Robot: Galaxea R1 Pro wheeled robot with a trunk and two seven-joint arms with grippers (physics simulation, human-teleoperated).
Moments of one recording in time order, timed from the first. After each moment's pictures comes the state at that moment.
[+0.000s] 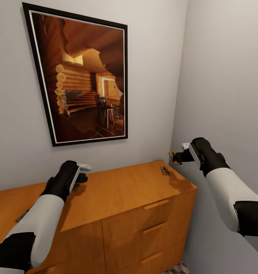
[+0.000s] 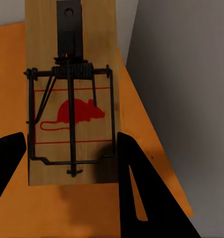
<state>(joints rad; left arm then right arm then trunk) -0.94 0.00 0.08 -0.78 -0.26 1.03 0.03 -1.19 -0.13 0.05 -0.65 0.08 1.04 0.17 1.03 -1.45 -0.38</state>
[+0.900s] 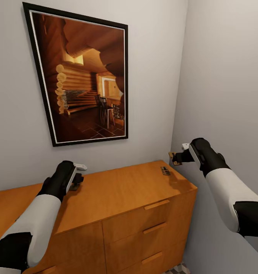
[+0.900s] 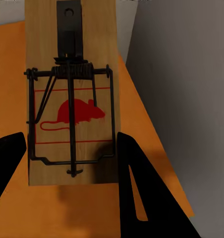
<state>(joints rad) -0.94 0.02 0.08 -0.78 -0.27 1.03 0.05 -1.18 -0.13 0.05 -0.66 0.09 1.04 0.17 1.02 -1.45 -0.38</state>
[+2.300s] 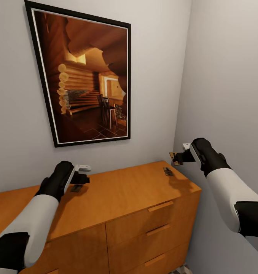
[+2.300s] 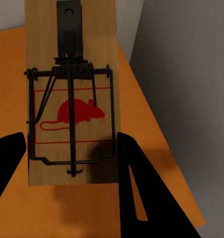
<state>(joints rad) -0.94 0.05 0.06 -0.77 -0.25 1.03 -0.21 -1.18 -0.14 0.05 -0.66 0.09 1.04 0.17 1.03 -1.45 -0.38</state>
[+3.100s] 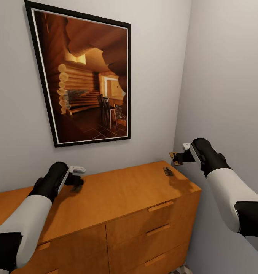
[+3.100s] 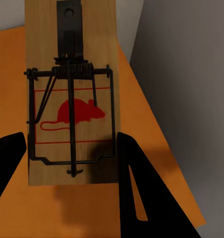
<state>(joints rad) -0.94 0.12 0.02 -0.75 -0.25 1.03 -0.22 -1.18 -0.13 0.05 -0.65 0.09 1.04 0.17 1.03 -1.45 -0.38</state>
